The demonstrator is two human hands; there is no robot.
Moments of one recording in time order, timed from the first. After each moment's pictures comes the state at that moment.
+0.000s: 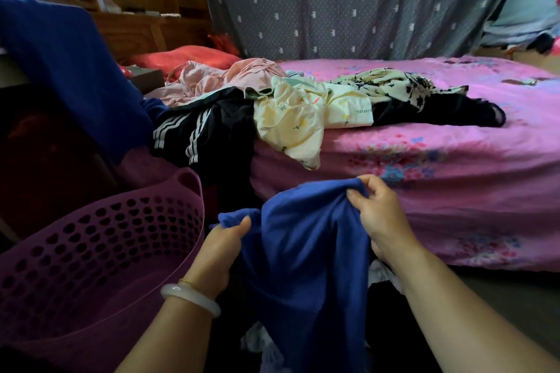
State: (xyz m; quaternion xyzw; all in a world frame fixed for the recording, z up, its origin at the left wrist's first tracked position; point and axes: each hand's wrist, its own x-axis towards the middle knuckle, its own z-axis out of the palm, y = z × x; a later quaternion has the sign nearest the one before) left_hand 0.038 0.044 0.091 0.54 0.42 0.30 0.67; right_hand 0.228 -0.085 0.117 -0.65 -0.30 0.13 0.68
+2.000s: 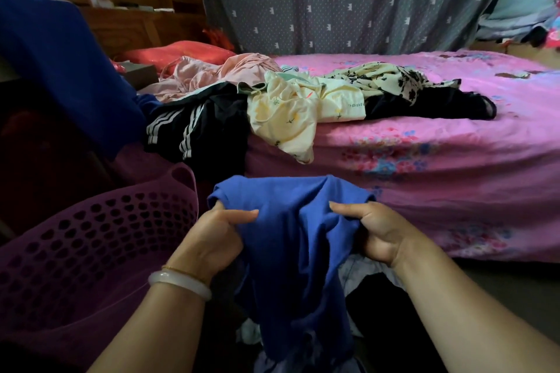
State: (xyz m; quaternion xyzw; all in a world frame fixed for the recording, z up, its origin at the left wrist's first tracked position) left_hand 0.038 0.031 0.122 0.43 0.24 0.27 0.82; right_hand 0.234 -0.107 0.111 -0.48 -0.19 0.55 0.65
